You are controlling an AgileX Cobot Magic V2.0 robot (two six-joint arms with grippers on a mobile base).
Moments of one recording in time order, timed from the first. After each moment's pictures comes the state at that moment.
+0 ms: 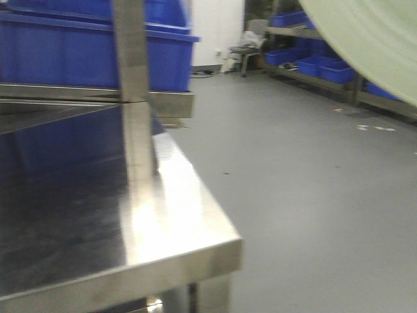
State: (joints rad) left arm -0.06 0.00 0.01 -0.03 0.00 -0.11; right arm 0.37 0.00 -0.30 -0.52 0.16 0.59
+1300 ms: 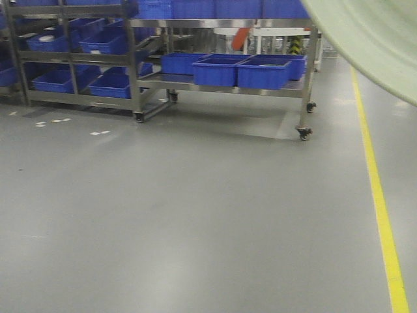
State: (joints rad) left arm -0.06 0.00 0.01 -0.03 0.00 -0.11; right arm 0.37 0.00 -0.30 -0.52 0.16 0.59
